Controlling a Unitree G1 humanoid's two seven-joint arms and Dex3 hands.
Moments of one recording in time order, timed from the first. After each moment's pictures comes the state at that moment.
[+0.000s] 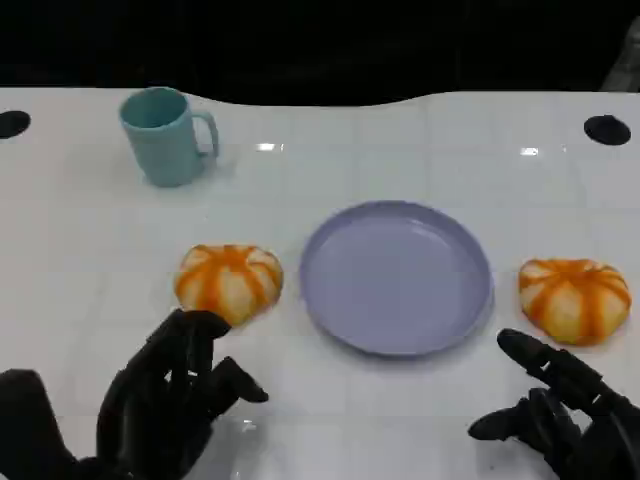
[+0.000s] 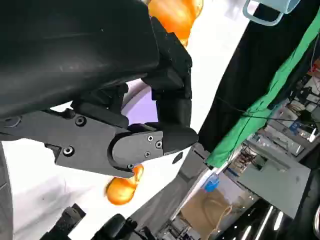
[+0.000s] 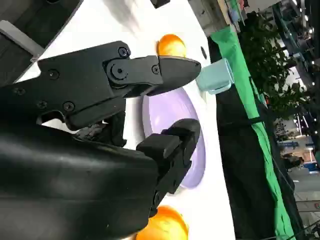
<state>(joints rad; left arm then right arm) 0.15 -0.14 0.14 -0.12 -0.57 0.34 -0.21 0.23 0.04 -0.09 0.14 0.36 -0.16 0.44</state>
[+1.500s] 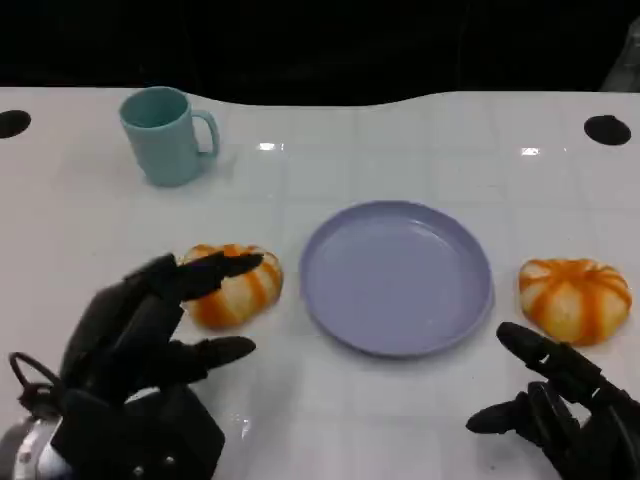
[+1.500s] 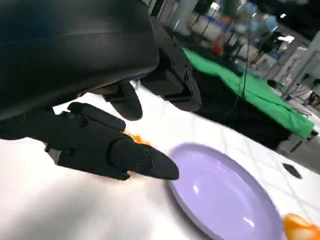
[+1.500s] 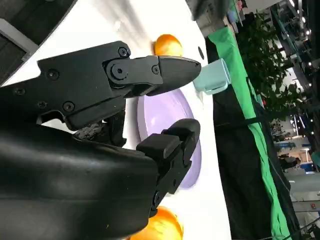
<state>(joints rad) -0.03 0.27 -0.09 0.03 0.50 -0.33 0.01 0.21 0.04 -0.09 0.14 0.36 -0.15 0.43</state>
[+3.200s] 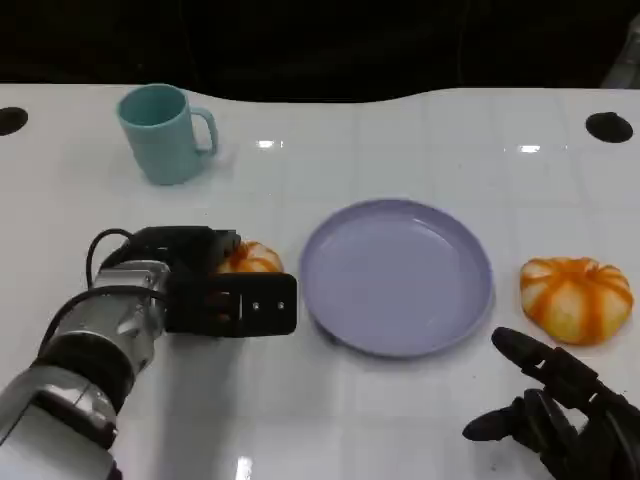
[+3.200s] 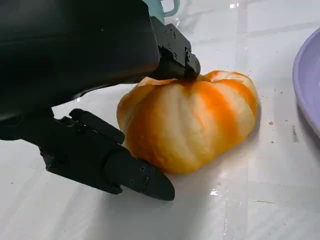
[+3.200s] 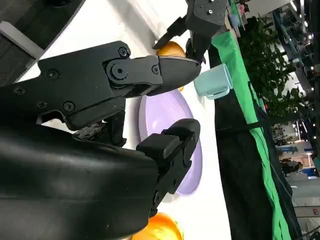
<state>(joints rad) -0.83 0.19 -0.51 1.17 0.77 -0.06 -0.05 0.24 0.04 -0.07 0.10 0.35 -0.15 0.44</state>
